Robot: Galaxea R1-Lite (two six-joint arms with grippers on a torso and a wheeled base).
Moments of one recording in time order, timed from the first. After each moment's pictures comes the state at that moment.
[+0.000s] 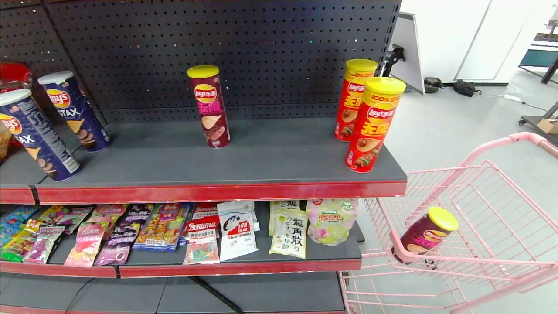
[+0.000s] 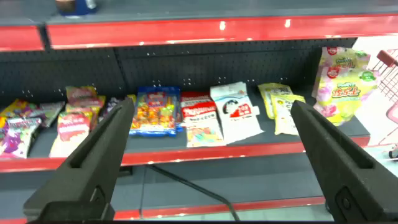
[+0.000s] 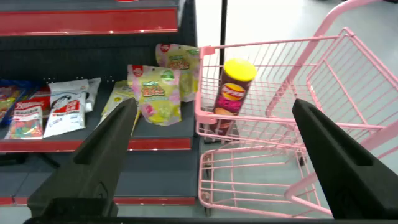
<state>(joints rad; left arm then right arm) 0.00 0.00 0.00 0.00 -0.05 0.01 0.00 0.00 0.00 0.00 0.01 0.00</state>
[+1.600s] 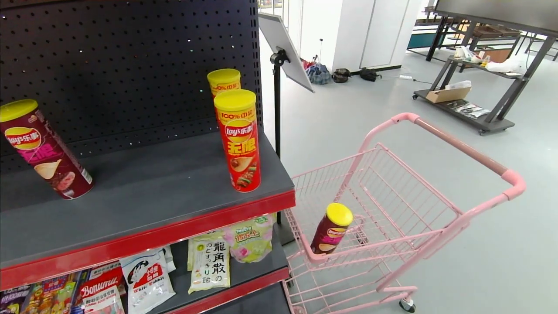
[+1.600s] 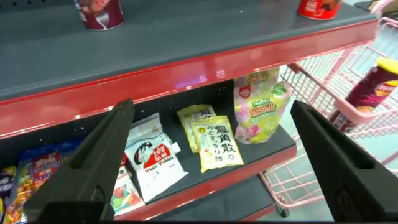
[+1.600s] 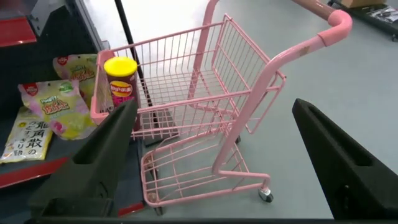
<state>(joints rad) 0.00 0.00 0.00 0.00 -0.05 0.01 0.00 0.00 0.00 0.00 0.01 0.00</state>
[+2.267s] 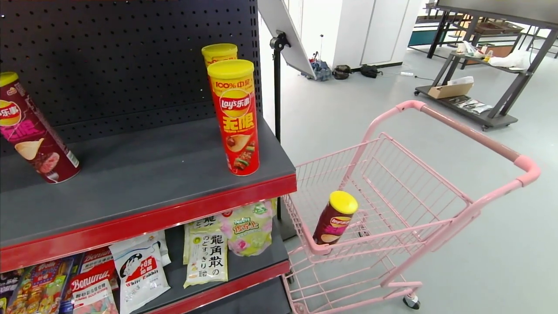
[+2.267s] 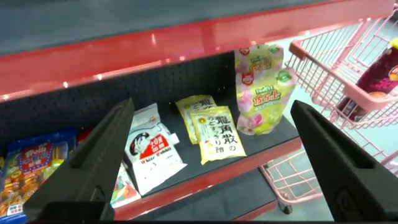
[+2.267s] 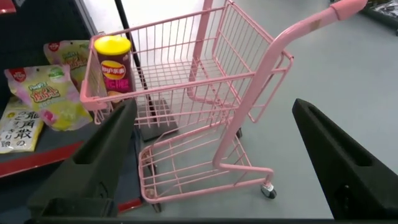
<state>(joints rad) 0.00 0.00 0.00 0.00 -0.05 0.01 0.00 0.00 0.00 0.00 0.01 0.00</state>
